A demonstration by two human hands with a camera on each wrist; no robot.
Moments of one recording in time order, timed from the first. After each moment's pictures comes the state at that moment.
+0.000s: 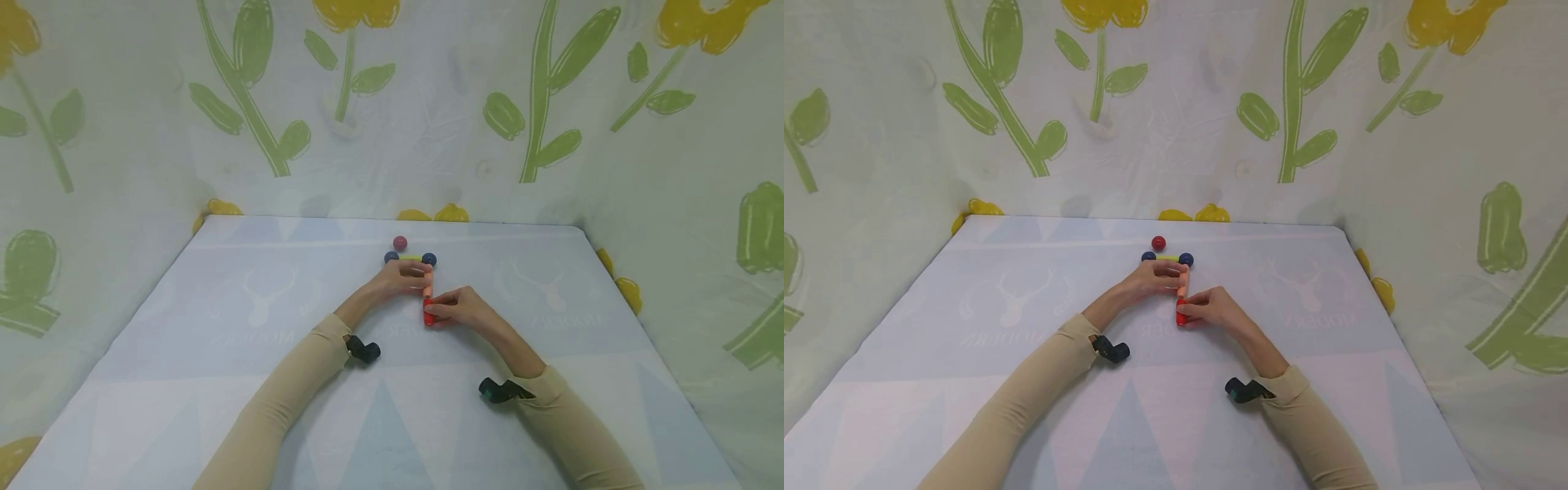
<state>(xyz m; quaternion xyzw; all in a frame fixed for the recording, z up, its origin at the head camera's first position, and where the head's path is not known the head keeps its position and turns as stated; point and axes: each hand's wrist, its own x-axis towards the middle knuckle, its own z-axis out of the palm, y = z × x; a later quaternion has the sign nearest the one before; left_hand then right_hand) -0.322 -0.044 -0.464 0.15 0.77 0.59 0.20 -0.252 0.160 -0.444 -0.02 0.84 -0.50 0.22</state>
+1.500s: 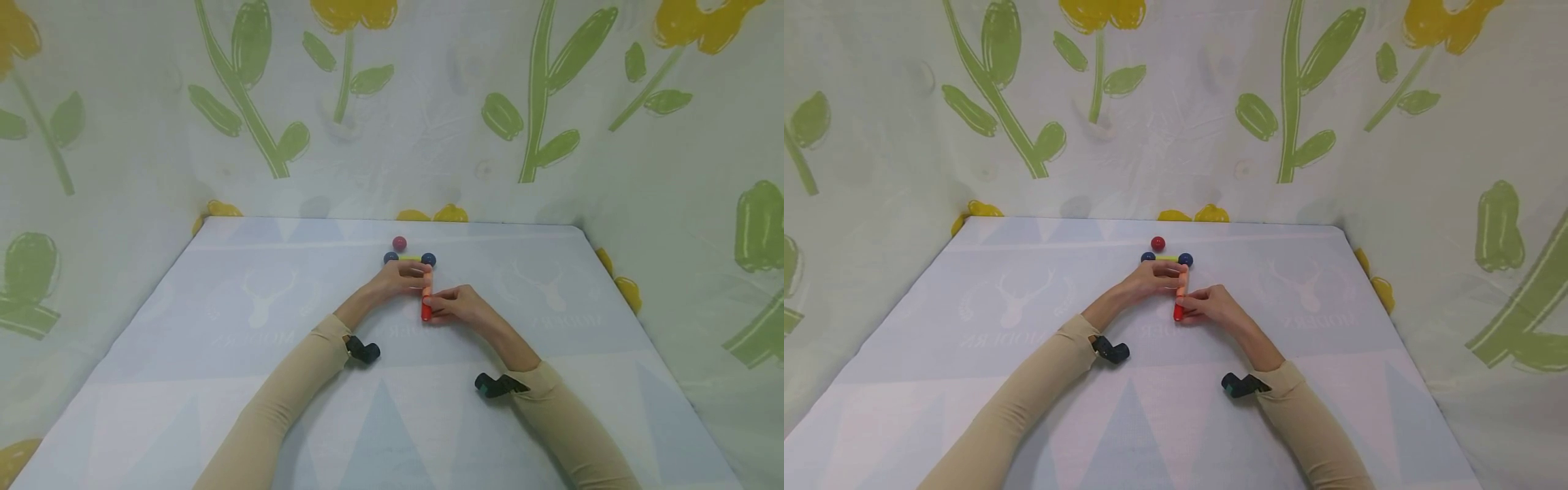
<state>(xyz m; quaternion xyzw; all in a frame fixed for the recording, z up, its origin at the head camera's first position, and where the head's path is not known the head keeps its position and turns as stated) -0.322 -0.044 -0.463 0.16 0.77 0.58 0.20 -0.262 0.161 -0.454 -0.02 0.79 -0.56 0.23</state>
